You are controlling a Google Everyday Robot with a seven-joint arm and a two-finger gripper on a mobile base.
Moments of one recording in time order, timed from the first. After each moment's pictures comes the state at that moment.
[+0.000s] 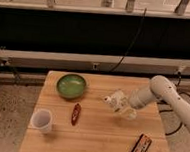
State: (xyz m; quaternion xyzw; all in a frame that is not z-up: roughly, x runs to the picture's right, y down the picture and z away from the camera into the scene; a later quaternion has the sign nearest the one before) arm 0.169 0.139 0.788 -0.33 -0.28 0.16 0.89
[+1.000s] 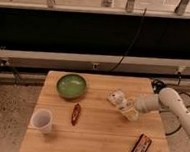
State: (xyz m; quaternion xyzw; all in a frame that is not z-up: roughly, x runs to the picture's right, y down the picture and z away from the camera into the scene) arm 0.208 0.135 0.823 -0.24 -0.31 0.26 0.88
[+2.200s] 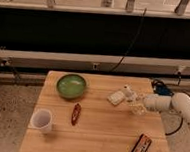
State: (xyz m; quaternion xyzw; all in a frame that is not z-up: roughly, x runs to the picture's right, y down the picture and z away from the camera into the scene) arm 0.251 0.093 0.824 -0.15 -0.34 0.34 0.86
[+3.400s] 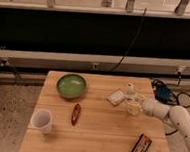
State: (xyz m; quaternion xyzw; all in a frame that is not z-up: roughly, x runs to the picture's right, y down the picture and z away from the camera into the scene) arm 0.249 0.095 0.840 -0.08 -0.40 0.45 0.80
